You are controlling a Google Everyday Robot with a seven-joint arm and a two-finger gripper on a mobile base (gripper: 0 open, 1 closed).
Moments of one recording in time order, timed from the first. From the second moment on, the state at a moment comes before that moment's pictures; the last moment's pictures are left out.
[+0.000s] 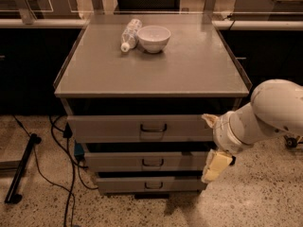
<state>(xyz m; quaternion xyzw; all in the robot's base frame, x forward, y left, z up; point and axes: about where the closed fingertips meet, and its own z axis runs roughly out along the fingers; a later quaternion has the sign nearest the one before) 0.465 -0.158 0.728 -0.65 0.72 0.06 0.23</state>
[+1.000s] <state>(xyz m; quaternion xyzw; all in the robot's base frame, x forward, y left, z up) 0.474 -0.164 0.717 -0.66 0.72 0.03 0.23</state>
